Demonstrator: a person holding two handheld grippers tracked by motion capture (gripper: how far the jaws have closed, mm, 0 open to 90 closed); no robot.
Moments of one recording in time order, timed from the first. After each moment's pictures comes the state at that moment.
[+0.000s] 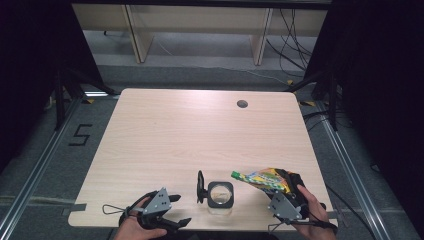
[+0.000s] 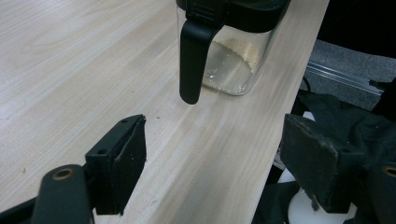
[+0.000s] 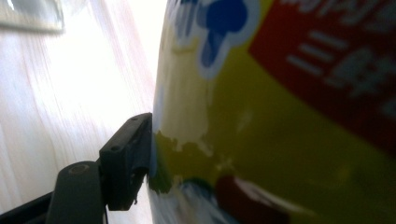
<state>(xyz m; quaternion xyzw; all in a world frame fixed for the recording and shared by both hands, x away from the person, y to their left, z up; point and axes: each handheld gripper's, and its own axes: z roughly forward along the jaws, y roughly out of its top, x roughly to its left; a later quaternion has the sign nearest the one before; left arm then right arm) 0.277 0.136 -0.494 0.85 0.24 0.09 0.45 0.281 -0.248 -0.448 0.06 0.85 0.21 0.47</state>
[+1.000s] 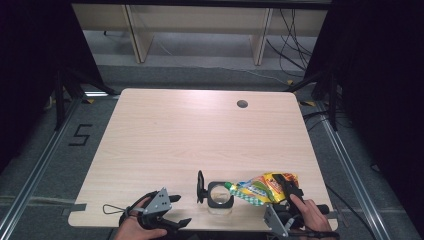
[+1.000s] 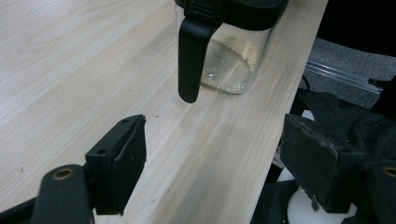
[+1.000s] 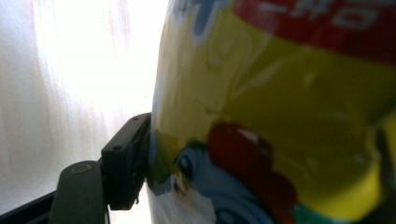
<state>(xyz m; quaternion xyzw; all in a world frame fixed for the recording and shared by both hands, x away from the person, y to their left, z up) 0.277 0.135 -0.494 0.86 0.24 0.09 0.45 0.262 -0.235 -0.456 -0.03 0.84 0.11 0.53</state>
